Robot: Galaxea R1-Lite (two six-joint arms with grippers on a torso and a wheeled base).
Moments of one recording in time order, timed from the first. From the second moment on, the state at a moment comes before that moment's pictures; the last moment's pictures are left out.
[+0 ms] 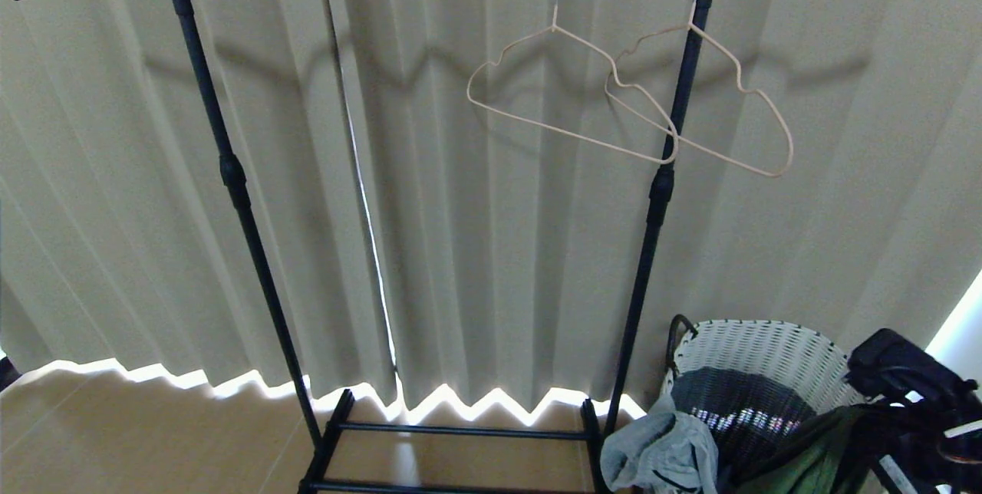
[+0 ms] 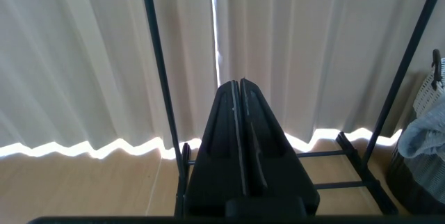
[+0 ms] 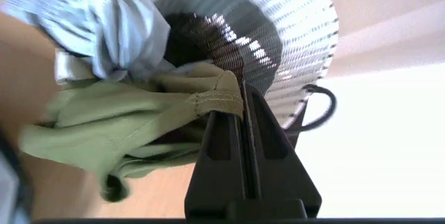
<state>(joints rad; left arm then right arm) 0.00 0.01 0.00 -0.04 -0.08 0.06 0.04 1.29 -0.30 -0.26 -0.13 -0.49</state>
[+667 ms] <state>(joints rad) 0.00 0.01 0.00 -0.04 -0.08 0.07 0.04 0.80 -0.46 0.07 -0.03 -0.33</state>
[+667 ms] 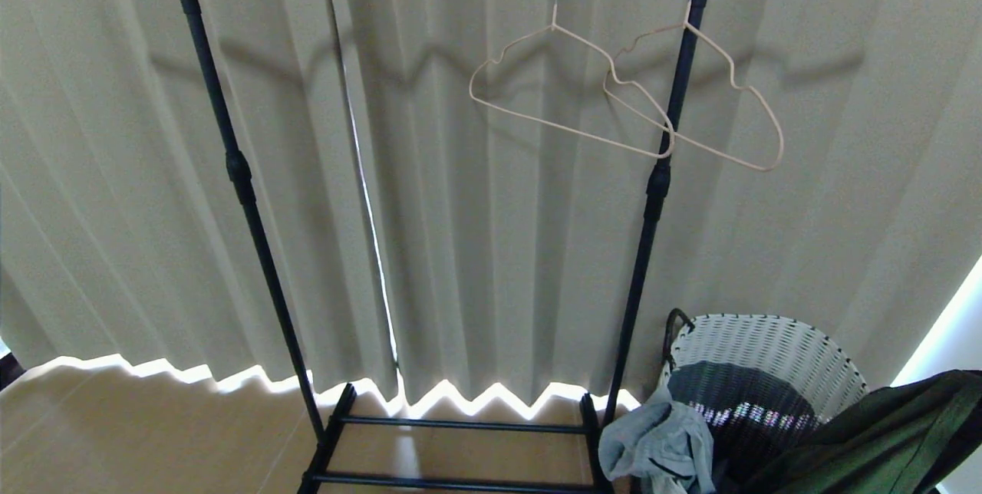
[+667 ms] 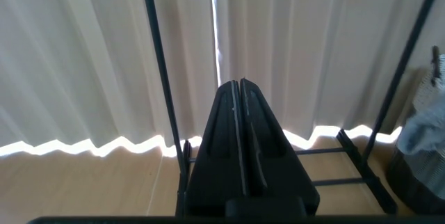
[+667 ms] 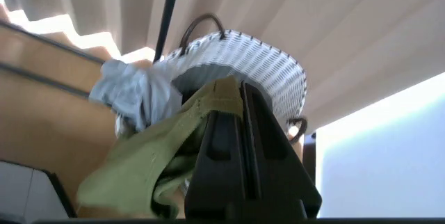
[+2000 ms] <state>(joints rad) 0.00 0.01 0.00 -0.04 -0.09 0.08 0.10 0.77 -0.44 0.06 -0.02 -0.33</state>
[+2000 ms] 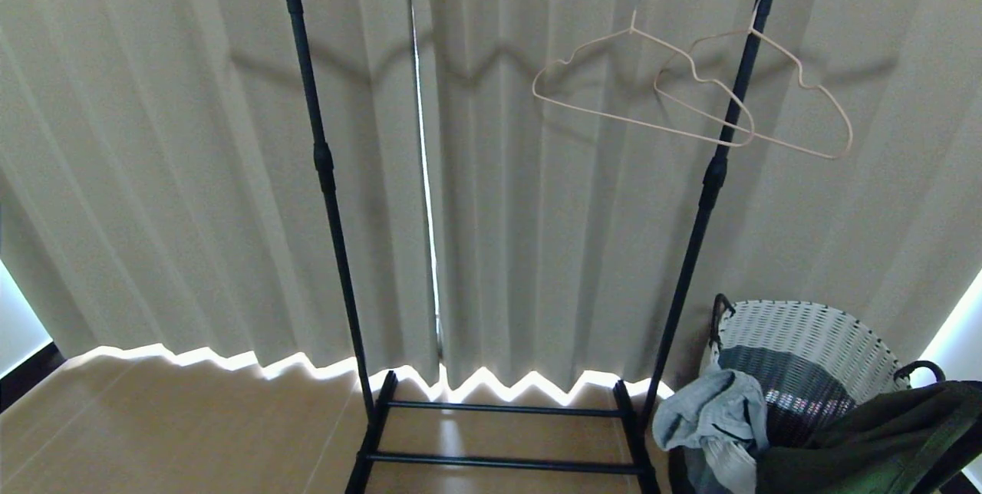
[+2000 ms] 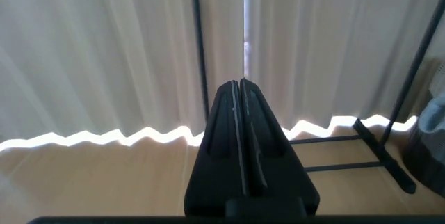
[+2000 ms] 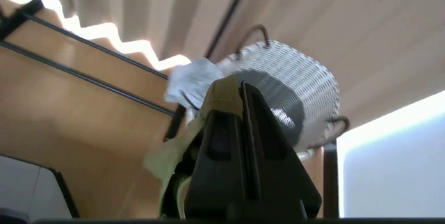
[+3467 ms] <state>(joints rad) -0.18 0.63 -0.48 -0.13 -0.30 0.10 0.71 1.27 -0.95 0.02 0.03 -0.08</state>
